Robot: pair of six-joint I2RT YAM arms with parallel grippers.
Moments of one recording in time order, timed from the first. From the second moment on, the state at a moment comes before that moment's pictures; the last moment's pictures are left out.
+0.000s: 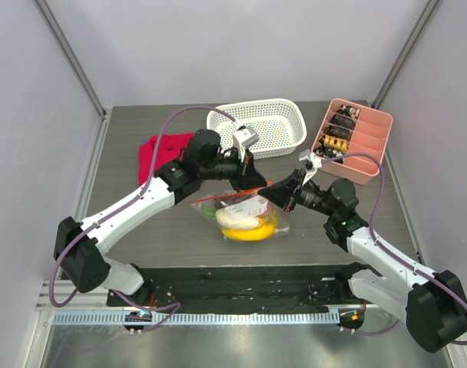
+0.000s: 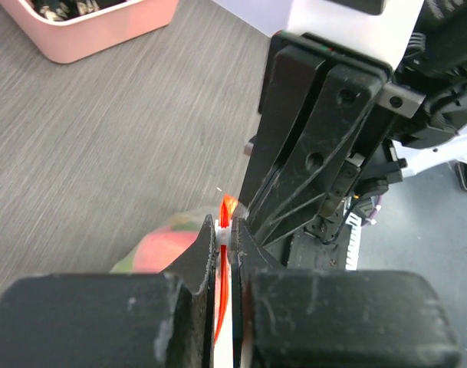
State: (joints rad) left arm -0.76 1.43 1.25 -0.17 0.59 -0.21; right arm 0.44 0.97 0.44 0.65 -0.73 0.50
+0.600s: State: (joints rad) left arm -0.76 1.19 1.01 -0.27 0.25 -0.40; right arm 0.44 0.80 0.33 0.66 -0.48 0.61
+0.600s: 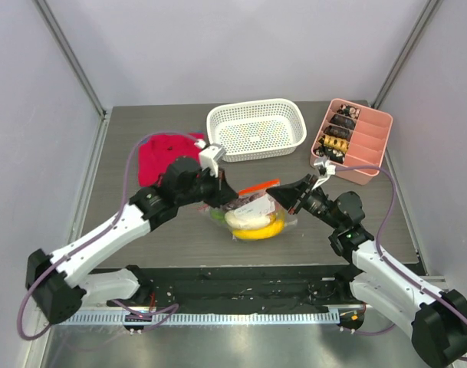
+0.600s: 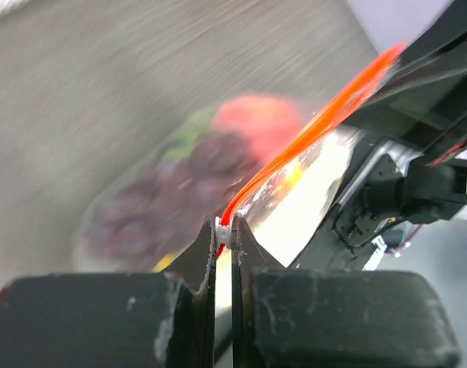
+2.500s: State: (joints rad) left arm -0.74 1.36 1.32 -0.52 0.40 -0.11; right arm 0.36 1.01 0.41 0.80 -0.88 0.55
